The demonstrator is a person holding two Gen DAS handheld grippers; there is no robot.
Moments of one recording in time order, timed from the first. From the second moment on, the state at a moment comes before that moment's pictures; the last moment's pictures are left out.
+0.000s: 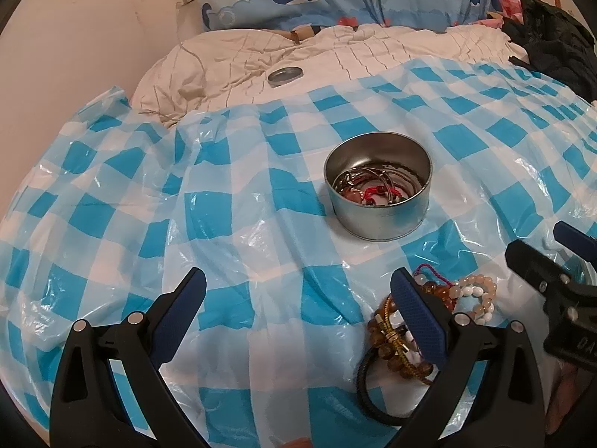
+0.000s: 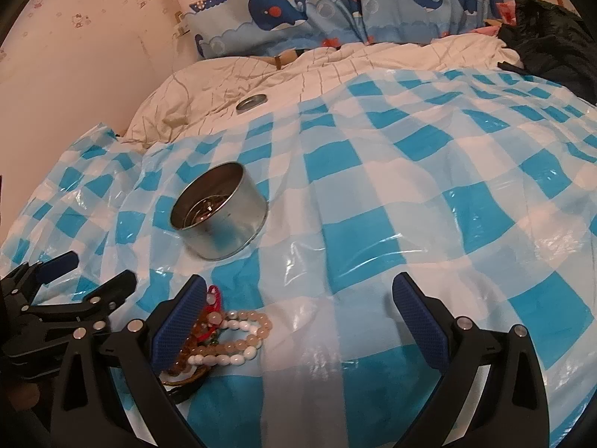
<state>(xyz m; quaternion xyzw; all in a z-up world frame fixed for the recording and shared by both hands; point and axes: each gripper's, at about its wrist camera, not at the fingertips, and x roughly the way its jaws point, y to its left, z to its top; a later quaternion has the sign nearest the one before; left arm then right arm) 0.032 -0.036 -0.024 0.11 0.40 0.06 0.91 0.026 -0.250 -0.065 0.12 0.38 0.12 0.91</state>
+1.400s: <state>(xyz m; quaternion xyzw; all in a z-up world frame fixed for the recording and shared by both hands) 0.046 0.021 -0.016 -0.04 0.42 0.04 0.91 0.035 -0.250 -0.061 0.13 0.38 0.12 0.91</state>
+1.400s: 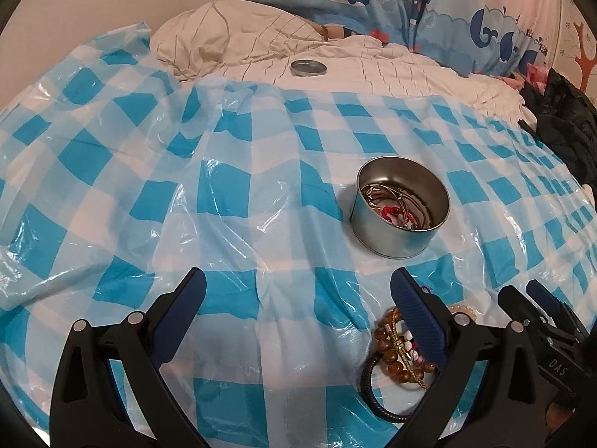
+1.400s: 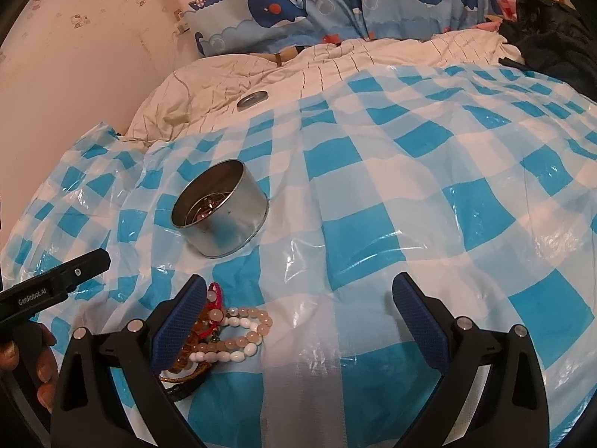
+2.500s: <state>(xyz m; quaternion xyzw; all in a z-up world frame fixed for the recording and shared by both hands) 0.023 -0.039 -0.054 0.04 0.48 -0.12 0.87 0.044 -0.274 -0.068 0.19 0.40 0.11 0.89</state>
